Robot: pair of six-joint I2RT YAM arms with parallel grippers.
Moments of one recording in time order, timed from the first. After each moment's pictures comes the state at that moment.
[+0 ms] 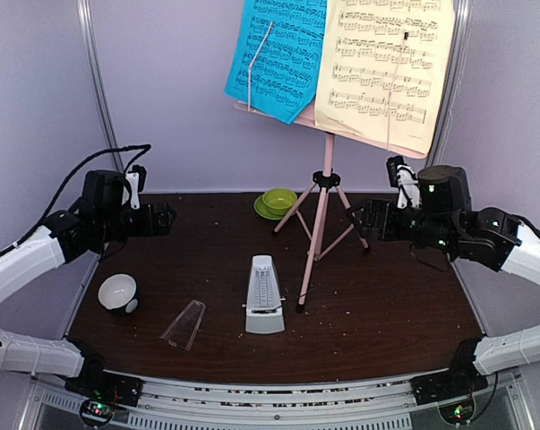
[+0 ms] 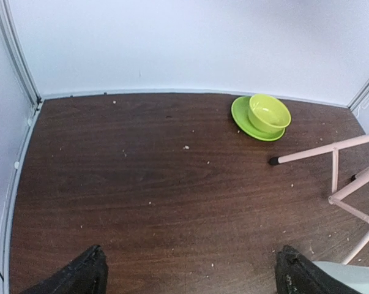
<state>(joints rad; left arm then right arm) -0.47 1.08 0.93 -0.37 -0.17 -0.31 0.82 1.02 1.03 -0.44 0.29 0.49</state>
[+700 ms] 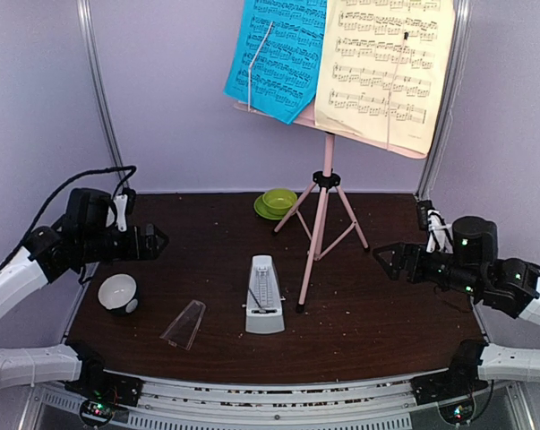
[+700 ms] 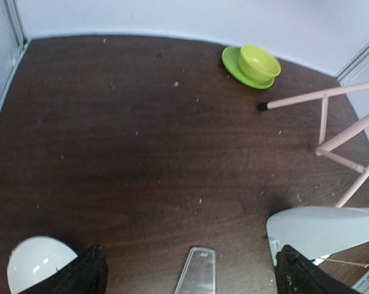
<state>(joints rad) -0.47 0.91 0.87 -0.57 -0.05 -0.40 0.77 0.66 0.68 -0.42 0.19 0.53</state>
